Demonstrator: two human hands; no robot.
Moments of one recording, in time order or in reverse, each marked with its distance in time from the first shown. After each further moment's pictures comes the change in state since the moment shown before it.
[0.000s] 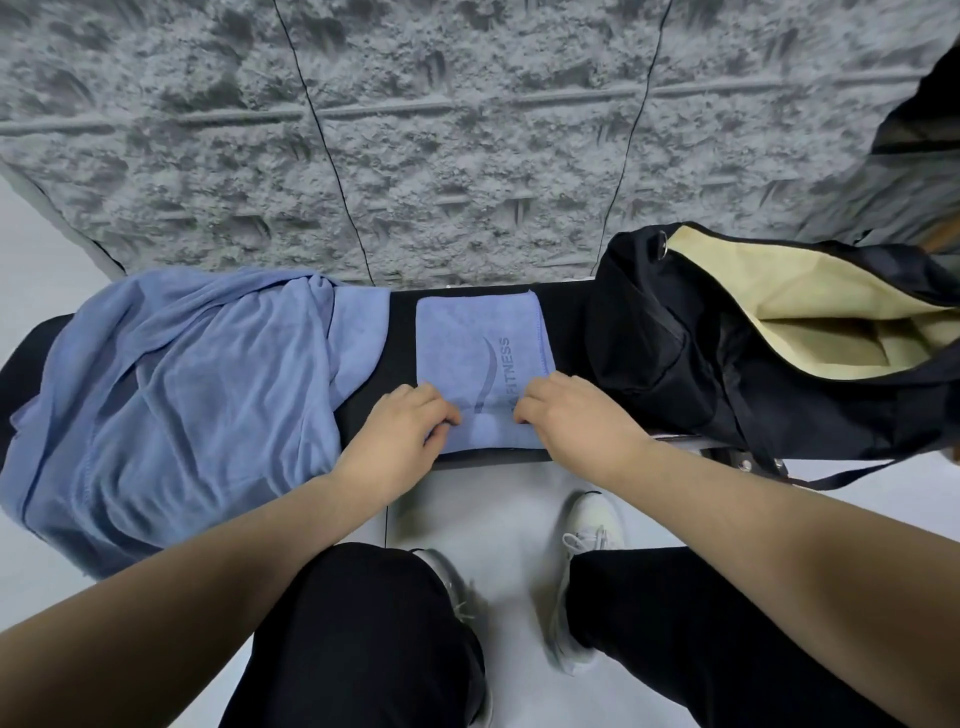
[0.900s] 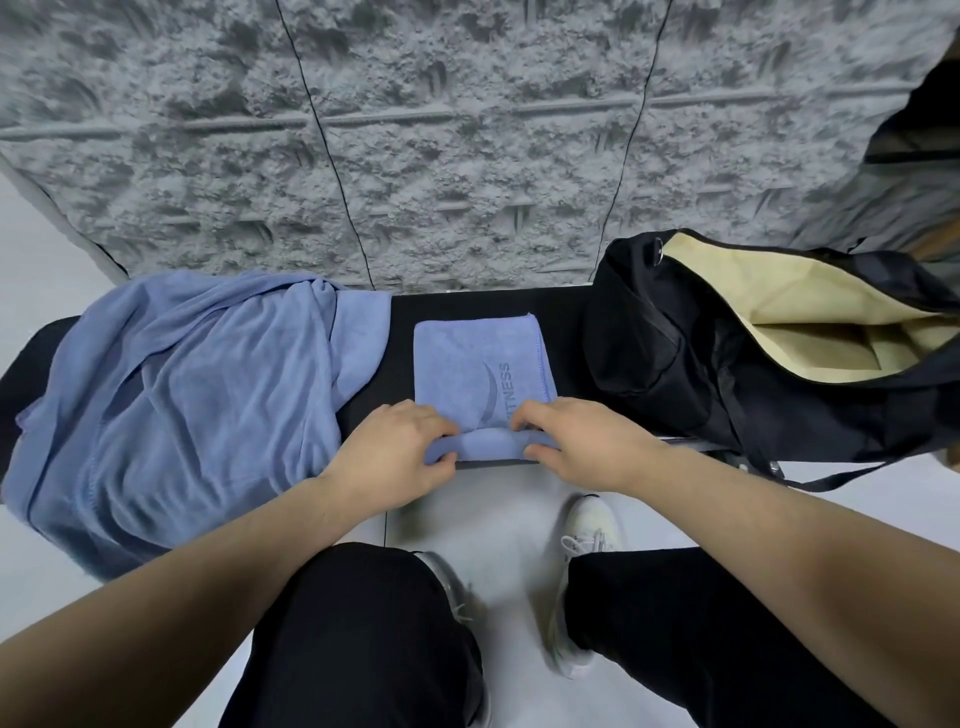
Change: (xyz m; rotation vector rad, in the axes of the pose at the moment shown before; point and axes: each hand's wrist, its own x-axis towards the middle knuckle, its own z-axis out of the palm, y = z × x) left_hand -0.008 0.009 -0.013 0.139 -0.189 0.007; right_hand -0.013 -0.003 -0.016 0.288 -0.219 0.120
